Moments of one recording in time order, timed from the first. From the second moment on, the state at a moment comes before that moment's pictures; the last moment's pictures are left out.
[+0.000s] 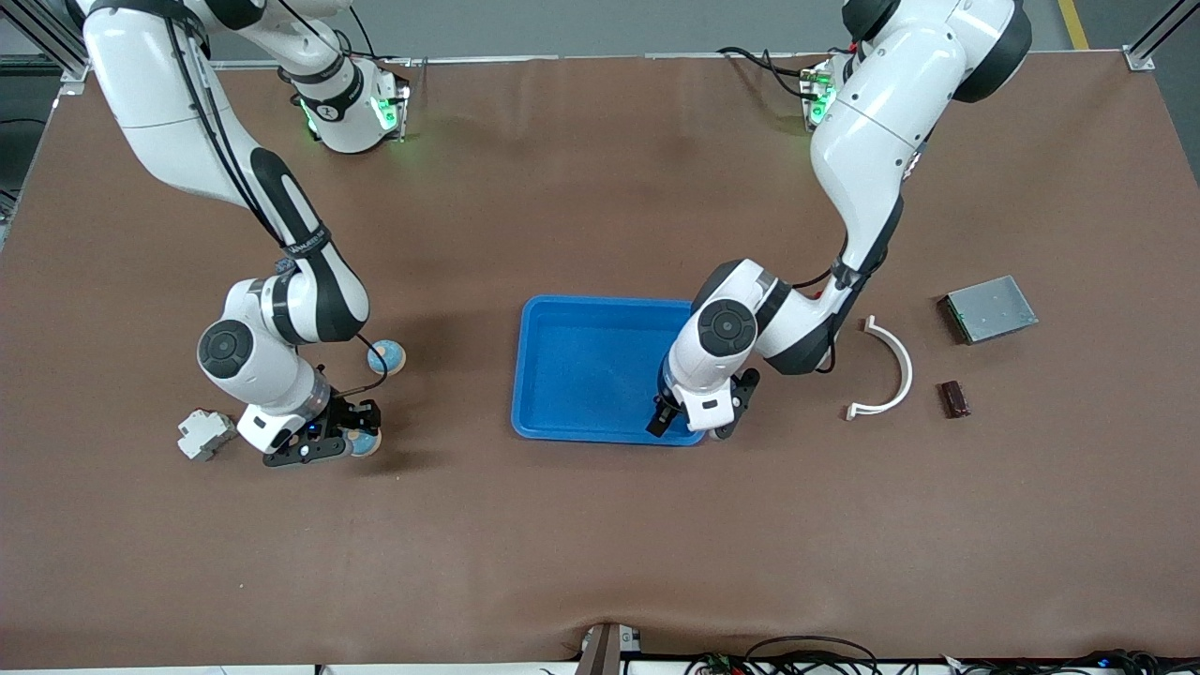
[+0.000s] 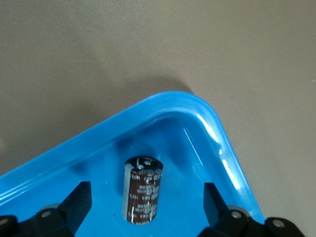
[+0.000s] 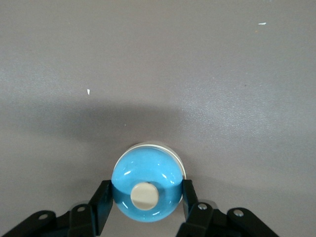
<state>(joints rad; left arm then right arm) -0.37 0.85 -0.27 -1.48 0.16 2.39 -1.68 0.12 0.62 0.01 -1.86 0.06 2.59 -0.09</state>
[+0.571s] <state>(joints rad) -0.37 0.86 -0.26 -1.48 0.17 2.39 -1.68 0.12 0.62 0.01 -1.86 0.06 2.59 -0.09</state>
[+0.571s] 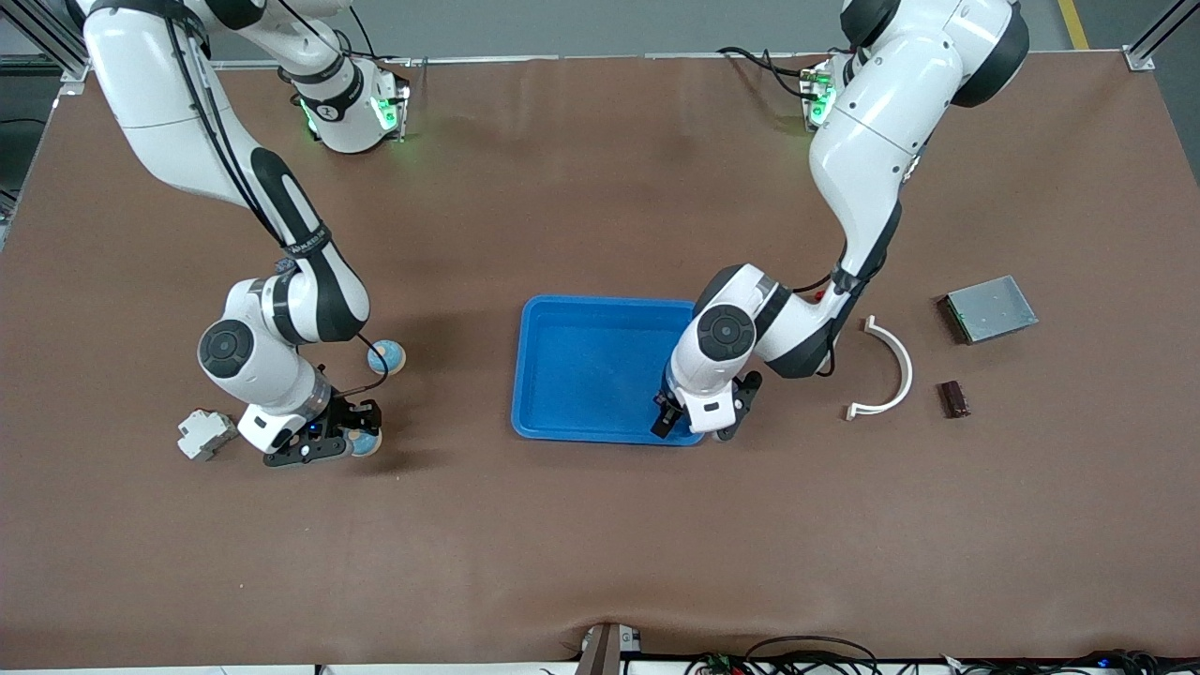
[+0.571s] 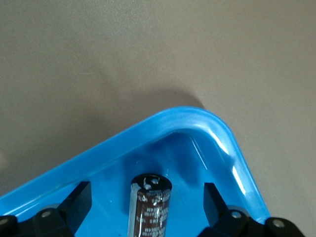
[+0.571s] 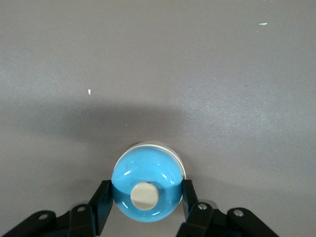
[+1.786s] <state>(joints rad) -0.40 0.86 -0.25 -1.48 0.17 2.39 -1.68 0.09 0.58 0.01 -1.59 0.08 2.17 -0.09</state>
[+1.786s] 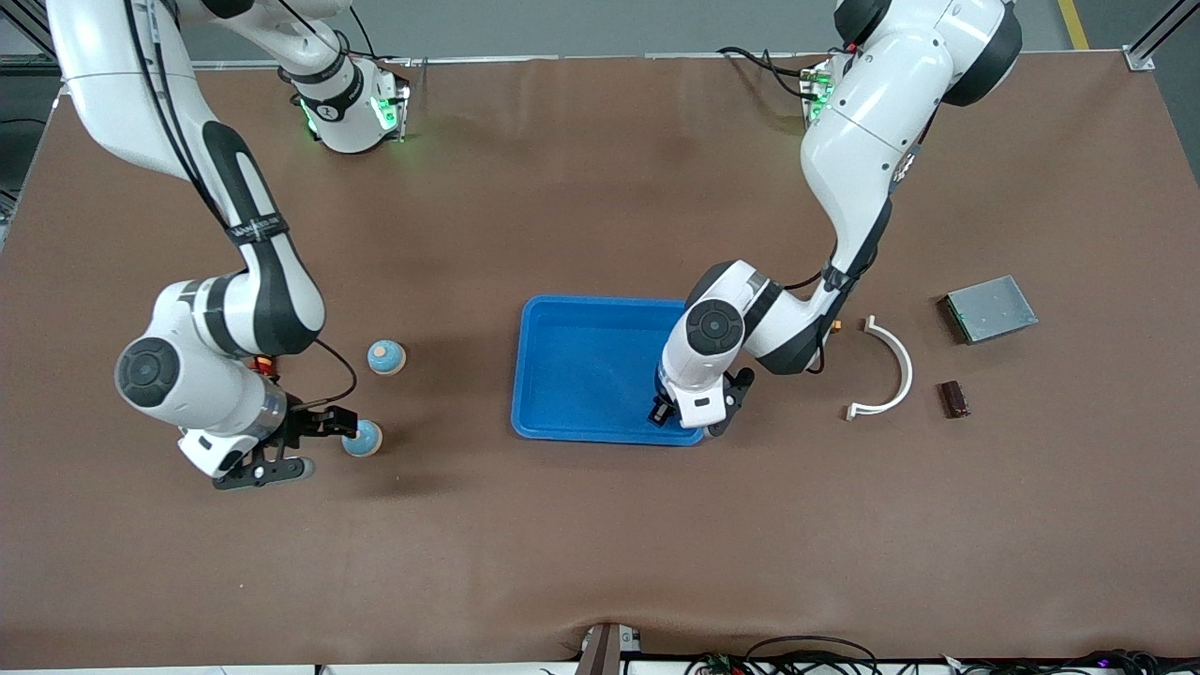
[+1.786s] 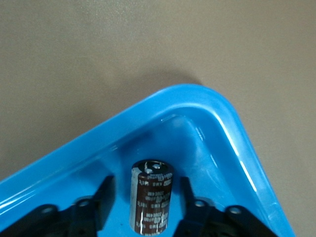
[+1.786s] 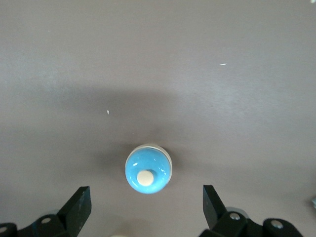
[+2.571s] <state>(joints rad) -0.38 0.82 -0.25 -1.43 0.17 2.27 -1.68 -0.01 0.54 0.00 -1.36 0.08 1.90 -0.09</state>
